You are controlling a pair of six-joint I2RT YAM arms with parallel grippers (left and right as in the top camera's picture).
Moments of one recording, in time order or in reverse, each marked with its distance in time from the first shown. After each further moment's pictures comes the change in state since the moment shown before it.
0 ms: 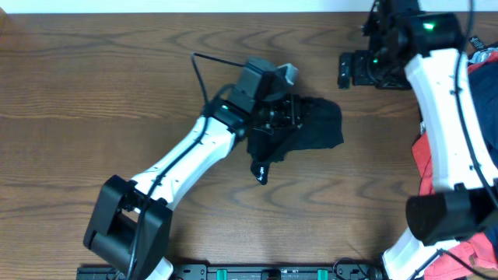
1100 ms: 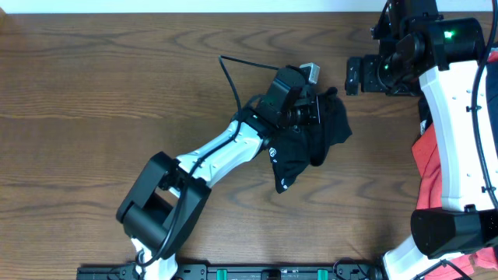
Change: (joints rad) left arm -0.099 0.181 -0.001 0.378 -0.187 -0.075; right arm 0.000 -0.068 0.008 -0.079 0.005 0.000
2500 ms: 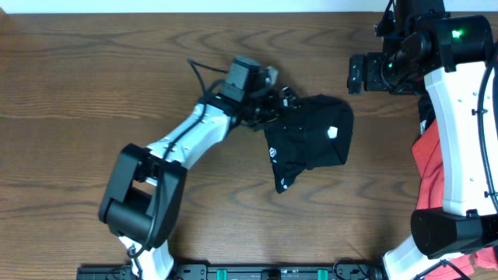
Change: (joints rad) left arm 0.253 -0.027 0.000 -0.440 0.246 0.060; right arm 0.000 0.000 0.061 -0.047 0.008 0.000
